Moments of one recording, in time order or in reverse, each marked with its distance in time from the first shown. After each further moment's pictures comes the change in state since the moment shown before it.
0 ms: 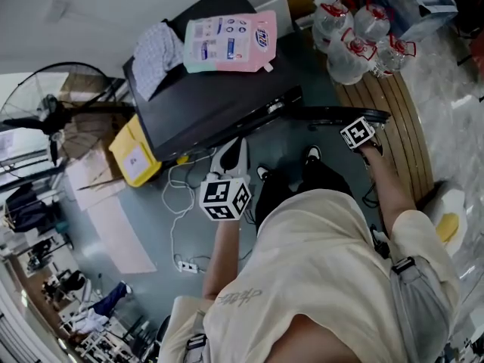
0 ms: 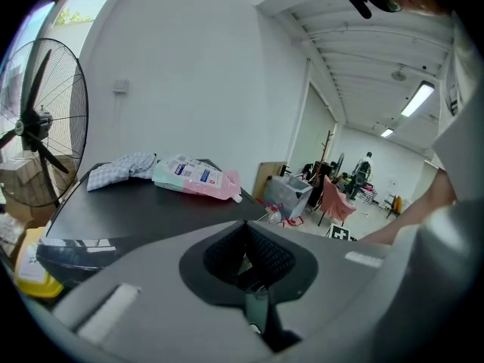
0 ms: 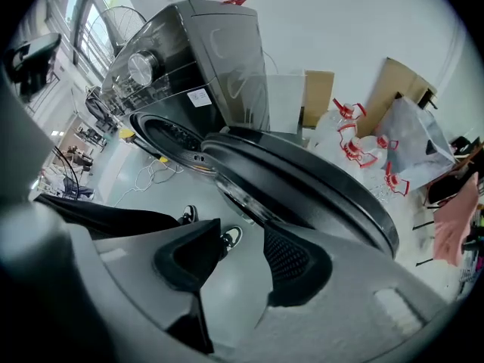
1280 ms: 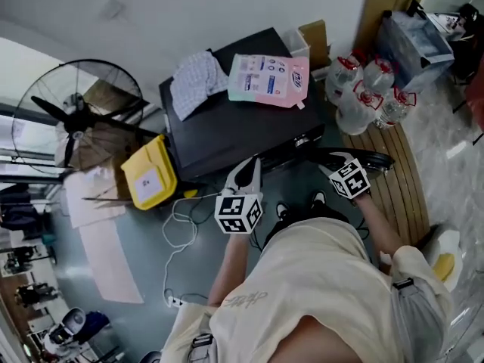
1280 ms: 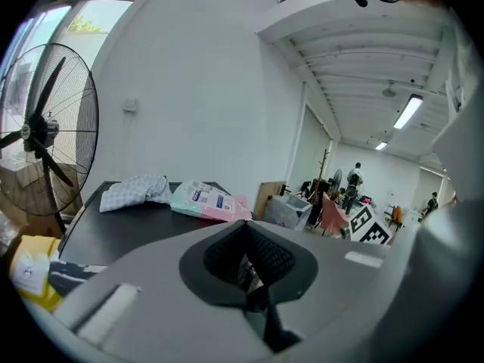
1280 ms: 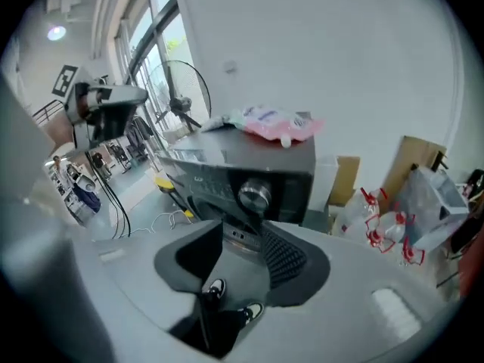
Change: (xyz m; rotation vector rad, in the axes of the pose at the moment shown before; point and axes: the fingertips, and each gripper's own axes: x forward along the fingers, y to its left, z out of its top) left arm -0.038 0.045 0.031 0.001 -0.153 -0.026; right arm -0.128 0.169 0.134 -0.169 -0.468 0.096
